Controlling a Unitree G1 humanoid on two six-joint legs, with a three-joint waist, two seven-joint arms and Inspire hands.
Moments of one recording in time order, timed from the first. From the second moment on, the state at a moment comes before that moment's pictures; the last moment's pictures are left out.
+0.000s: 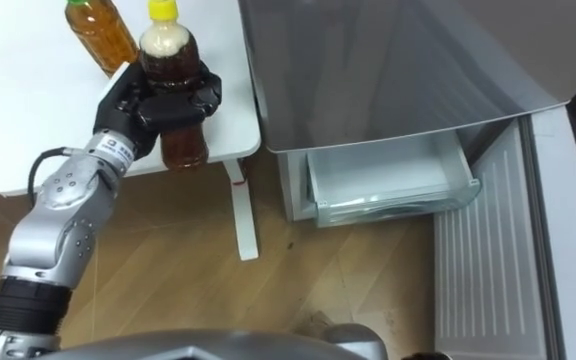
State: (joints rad) left arm -0.03 0.24 -0.08 -0.01 -0.27 0.19 -0.09; right arm 0.06 -0.26 0.07 1.24 -0.25 0.20 0.24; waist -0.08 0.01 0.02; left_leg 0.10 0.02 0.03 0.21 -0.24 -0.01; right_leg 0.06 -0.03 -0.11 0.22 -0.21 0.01
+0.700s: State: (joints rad) left arm -0.03 0.20 -0.14 -0.15 -0.37 0.19 -0.13; right arm 0.02 -0.28 0.19 1.13 -0.33 0.17 0.18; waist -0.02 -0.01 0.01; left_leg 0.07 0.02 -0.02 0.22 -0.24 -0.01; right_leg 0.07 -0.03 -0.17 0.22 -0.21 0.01
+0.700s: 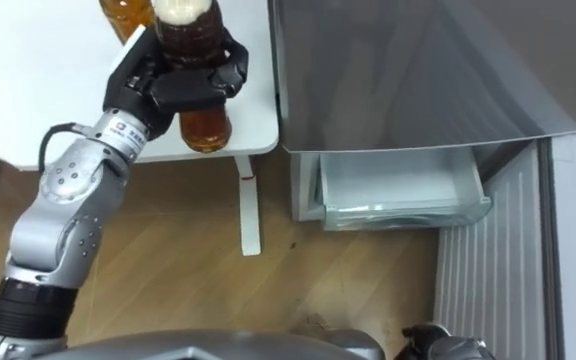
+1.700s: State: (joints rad) left arm 0.08 0.20 -0.30 -0.07 -0.70 0.13 -0.24; right arm 0.06 -0.22 0.31 0.27 0.03 0.12 0.52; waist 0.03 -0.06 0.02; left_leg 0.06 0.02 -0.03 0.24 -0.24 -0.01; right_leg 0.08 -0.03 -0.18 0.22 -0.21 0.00
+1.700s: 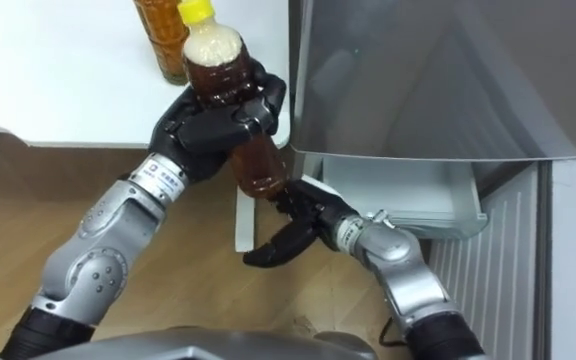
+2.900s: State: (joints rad) left arm 0.13 0.27 -0.34 0.05 -0.54 0.11 -0.34; right arm 0.10 -0.26 0.32 0.24 0.25 0.12 0.68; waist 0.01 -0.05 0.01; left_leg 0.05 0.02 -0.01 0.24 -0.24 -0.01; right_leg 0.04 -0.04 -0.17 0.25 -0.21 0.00
